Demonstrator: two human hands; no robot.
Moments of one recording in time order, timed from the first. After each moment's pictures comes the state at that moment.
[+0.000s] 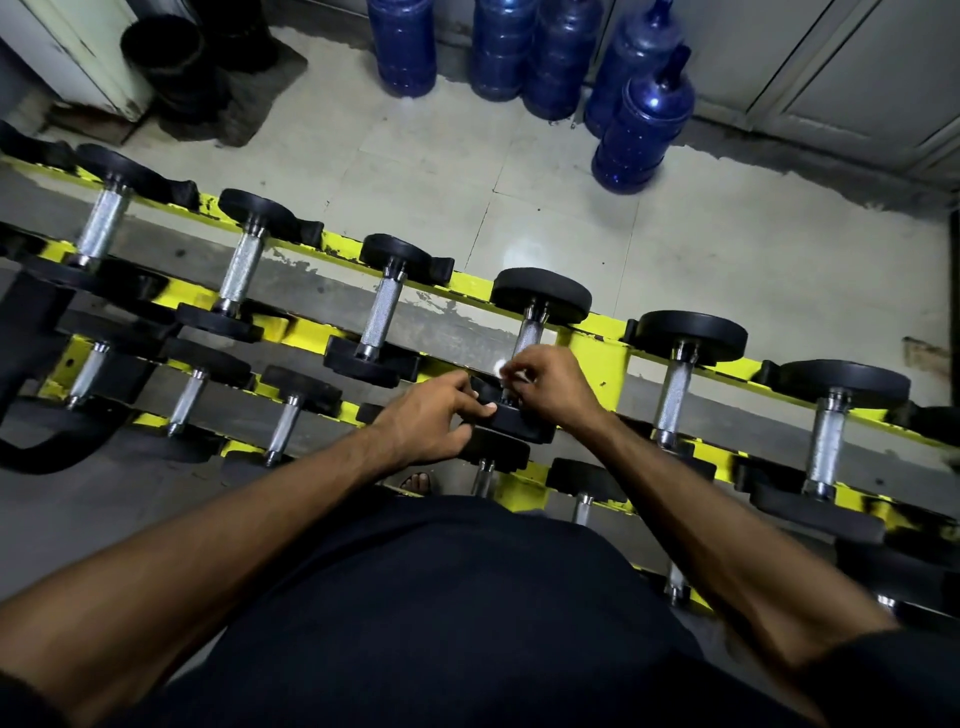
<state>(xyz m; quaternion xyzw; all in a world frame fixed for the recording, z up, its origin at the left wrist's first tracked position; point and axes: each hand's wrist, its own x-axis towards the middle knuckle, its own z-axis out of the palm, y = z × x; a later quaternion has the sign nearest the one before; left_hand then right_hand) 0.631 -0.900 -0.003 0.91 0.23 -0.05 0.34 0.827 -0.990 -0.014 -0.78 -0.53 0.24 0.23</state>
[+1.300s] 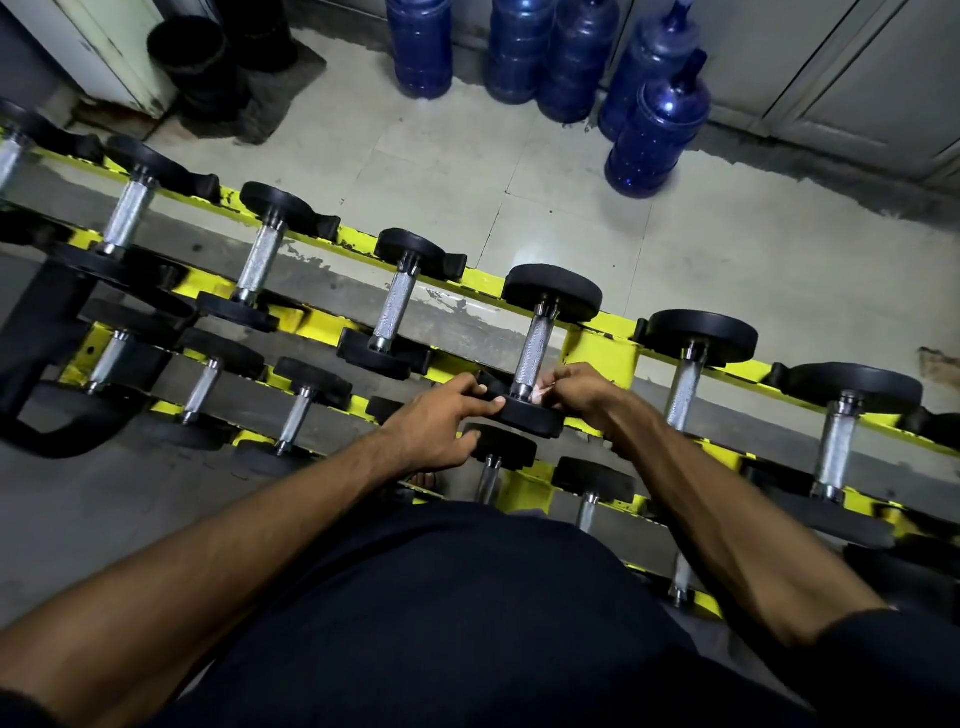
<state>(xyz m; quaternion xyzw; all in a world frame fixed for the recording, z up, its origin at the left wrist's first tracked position) 0.619 -0.915 -0.006 0.91 0.23 -0.05 0.34 0.844 -1.001 -0.026 -0.77 -0.15 0.55 0.28</state>
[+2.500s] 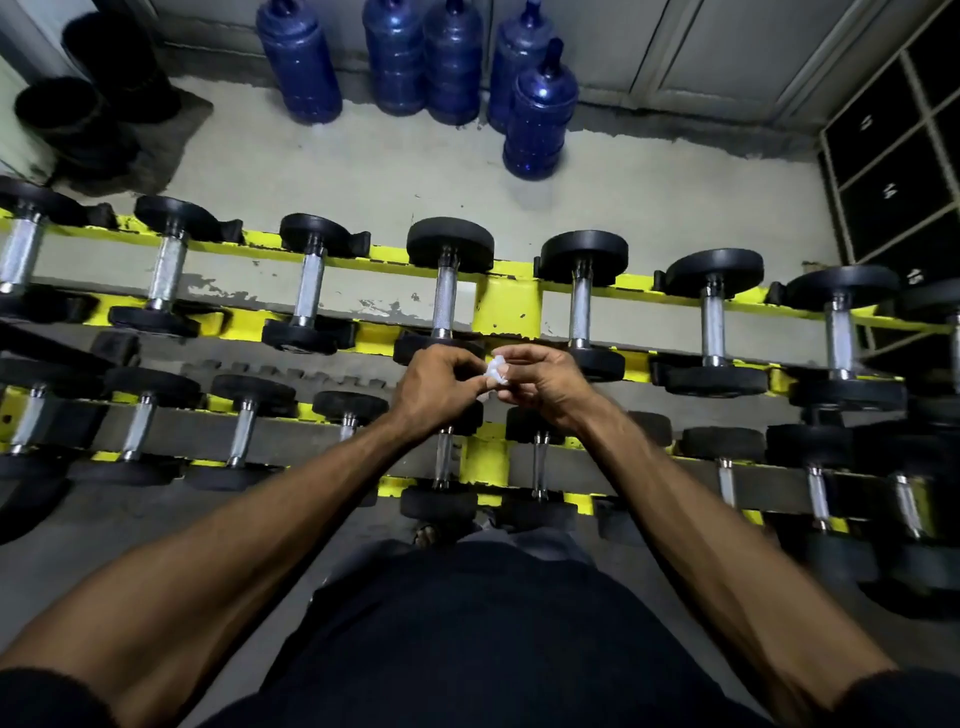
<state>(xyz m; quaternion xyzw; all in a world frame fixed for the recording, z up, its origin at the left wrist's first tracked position) 0.660 -1.020 0.033 0.83 0.34 0.06 0.44 0.789 -1.138 0.039 -0.62 -0.03 0.52 0.59</state>
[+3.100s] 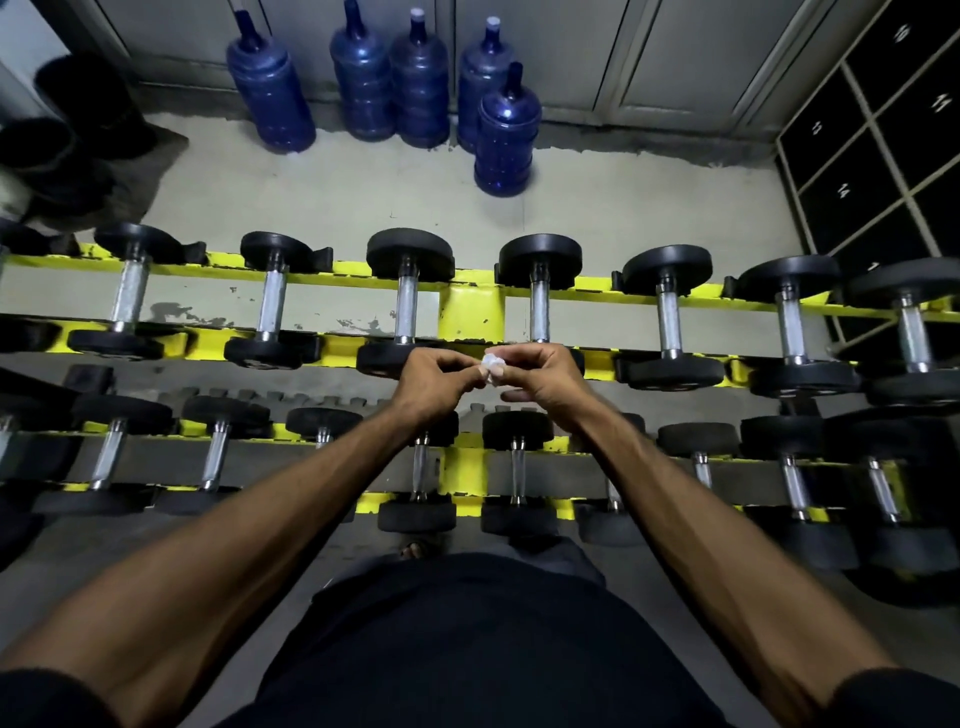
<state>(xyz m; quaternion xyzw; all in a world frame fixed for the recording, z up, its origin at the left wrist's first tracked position) 0.694 -1.054 0.040 0.71 0.37 0.06 0.60 0.817 -1.184 0.042 -0.69 -0.17 0.44 0.56</state>
